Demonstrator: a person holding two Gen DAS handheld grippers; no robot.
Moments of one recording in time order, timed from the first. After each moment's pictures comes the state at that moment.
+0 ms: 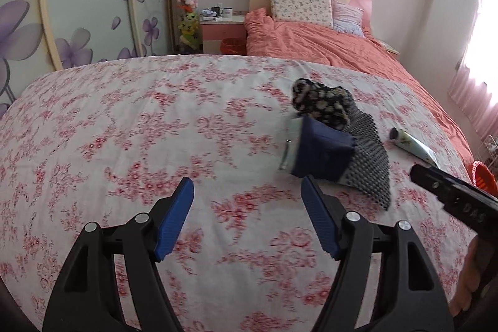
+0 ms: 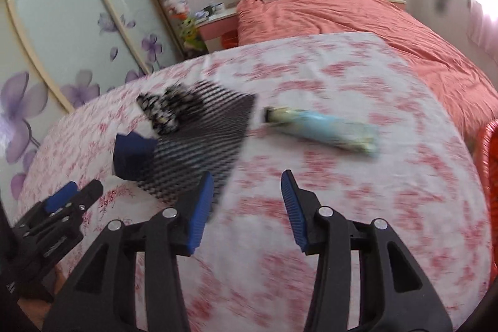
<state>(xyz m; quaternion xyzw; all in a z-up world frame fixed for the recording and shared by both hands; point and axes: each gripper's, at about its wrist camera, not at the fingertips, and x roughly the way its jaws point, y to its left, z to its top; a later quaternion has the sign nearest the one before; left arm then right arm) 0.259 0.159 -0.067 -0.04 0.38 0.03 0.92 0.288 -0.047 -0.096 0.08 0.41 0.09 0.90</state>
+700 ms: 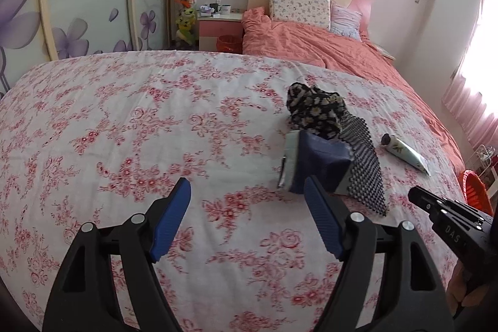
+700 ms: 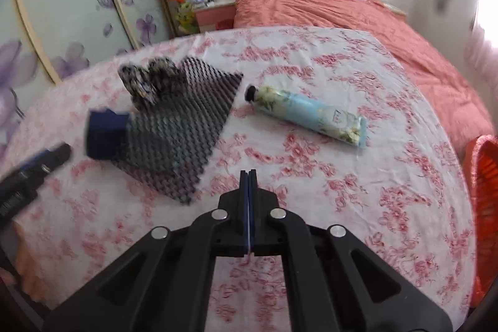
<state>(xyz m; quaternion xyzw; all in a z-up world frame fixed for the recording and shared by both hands) 0.260 0.154 -0.064 -0.07 0.38 0.01 0.92 0.276 -0.061 -0.105 0.04 0.43 0.09 0.90</state>
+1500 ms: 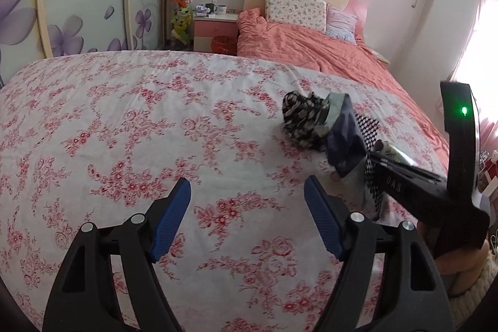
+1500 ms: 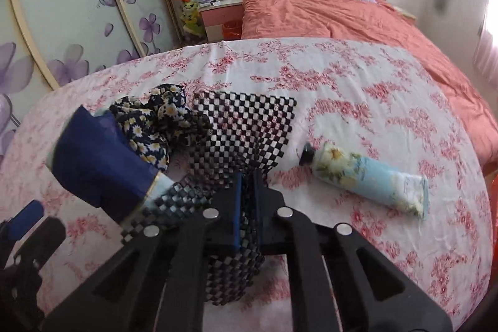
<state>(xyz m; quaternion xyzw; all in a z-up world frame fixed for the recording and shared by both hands) 0.264 0.154 -0.062 -0.08 0.38 -0.01 0.92 0.343 -0.016 -0.115 0.03 0.43 0.09 0.90</state>
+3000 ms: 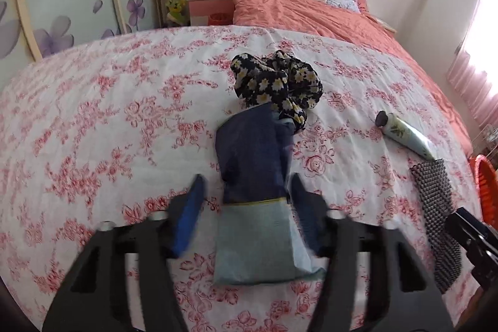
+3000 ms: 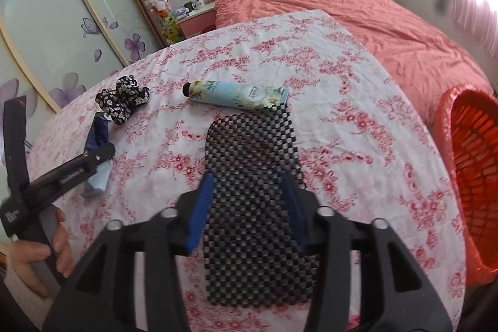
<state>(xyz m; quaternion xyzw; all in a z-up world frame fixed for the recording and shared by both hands) 0.296 0.094 -0.089 -0.03 0.44 0.01 0.90 0.252 -0.134 -0.112 0.11 0.43 0.06 0.89</state>
